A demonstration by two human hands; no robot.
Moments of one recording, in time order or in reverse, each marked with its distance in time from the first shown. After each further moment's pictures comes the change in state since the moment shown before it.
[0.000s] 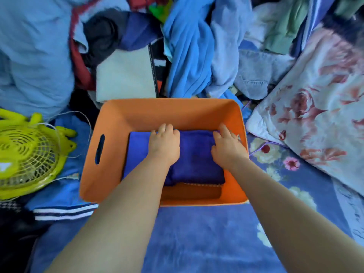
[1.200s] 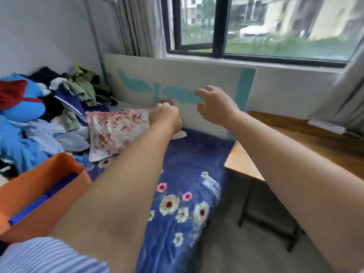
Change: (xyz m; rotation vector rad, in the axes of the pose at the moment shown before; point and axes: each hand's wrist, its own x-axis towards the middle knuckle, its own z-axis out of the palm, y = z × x) left_hand -0.652 0.245 -0.227 0.032 0.421 0.880; right_hand -0.798 0.053 -0.121 -0.054 0.900 0.592
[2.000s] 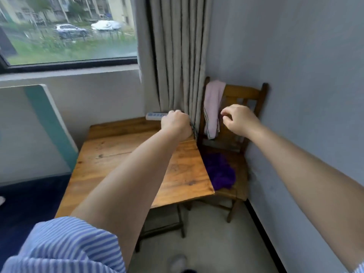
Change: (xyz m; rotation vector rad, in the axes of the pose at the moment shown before) left_hand -0.023 0.660 0.024 -0.110 -0.036 0.890; right_hand -0.341 0.535 -0.196 -0.168 0.055 0.878
